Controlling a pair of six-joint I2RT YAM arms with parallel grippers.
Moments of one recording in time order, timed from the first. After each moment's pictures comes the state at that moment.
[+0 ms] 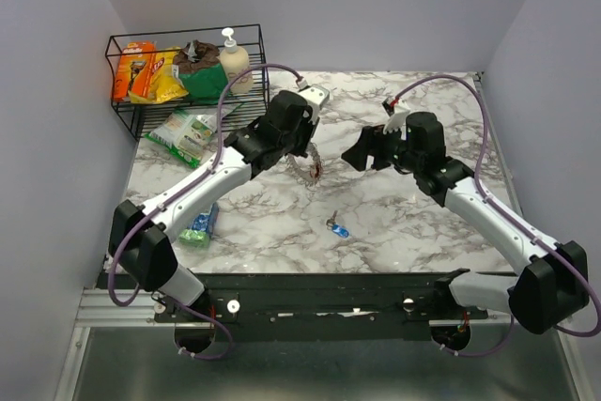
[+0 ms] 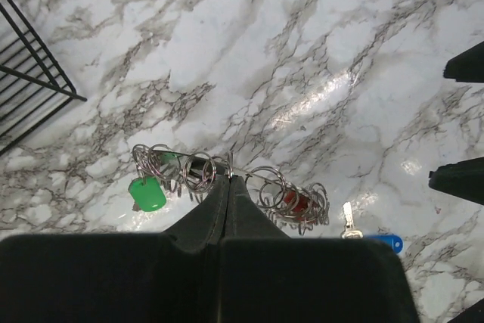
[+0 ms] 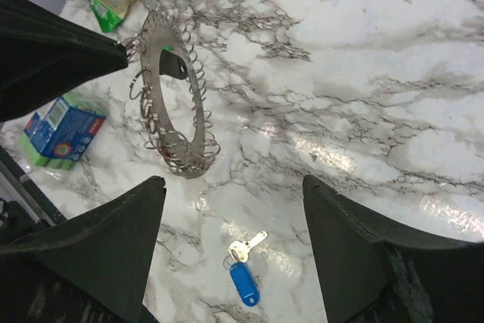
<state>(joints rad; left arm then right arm) -0.70 1.53 1.36 -0.43 -0.10 -0.07 0.44 1.23 0.93 -0.12 -0.29 0.31</state>
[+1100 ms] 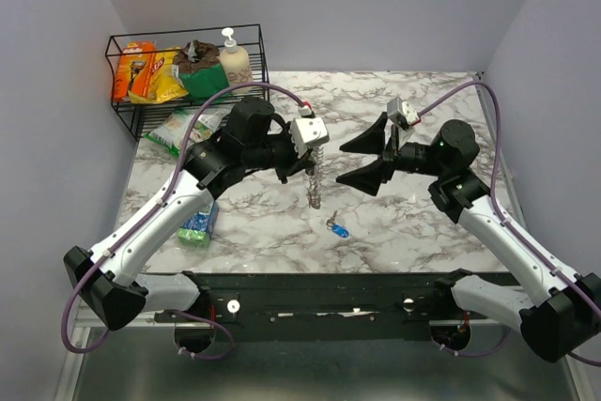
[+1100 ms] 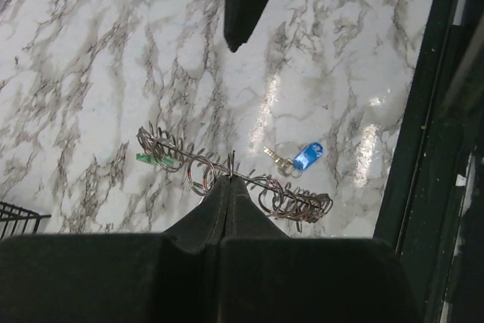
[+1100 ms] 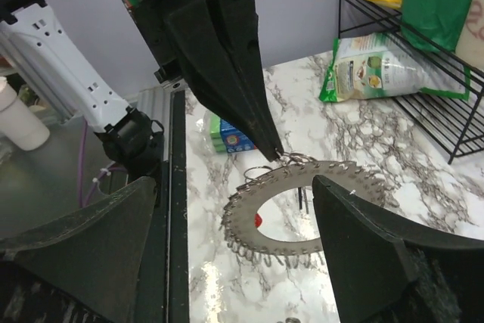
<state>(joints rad) -0.70 1.25 1.35 -0.60 0.44 0.34 0.44 1.05 0.87 0.29 -0.97 0.23</state>
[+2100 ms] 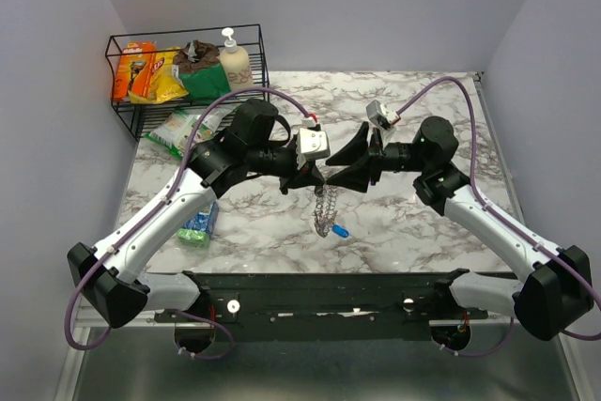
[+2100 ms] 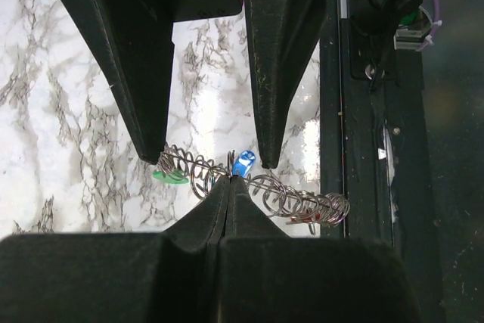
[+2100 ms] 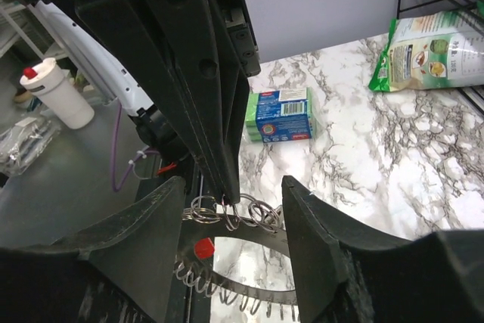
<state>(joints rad) -0.70 1.27 1.33 -0.64 0.74 0.39 0.50 1.18 0.87 0.40 -1.07 0.29</state>
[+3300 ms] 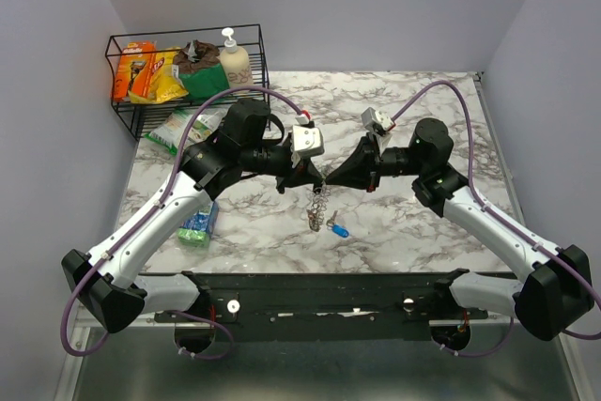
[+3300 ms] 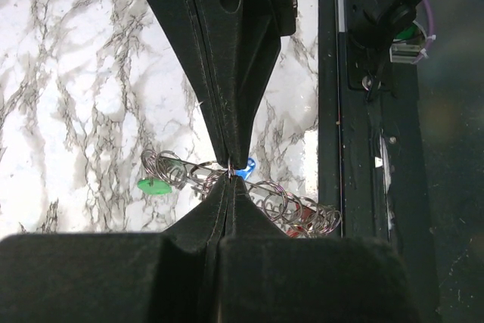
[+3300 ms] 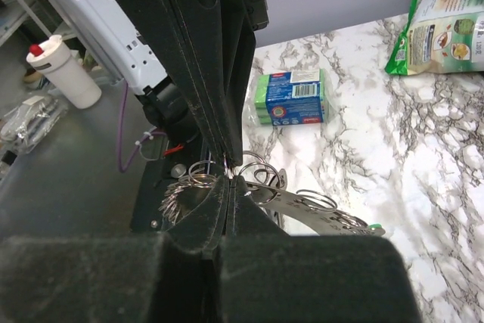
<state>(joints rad) -0.68 1.23 1.32 -0.61 0.76 0.37 0.50 1.18 0.85 0.33 -1.09 0.23</state>
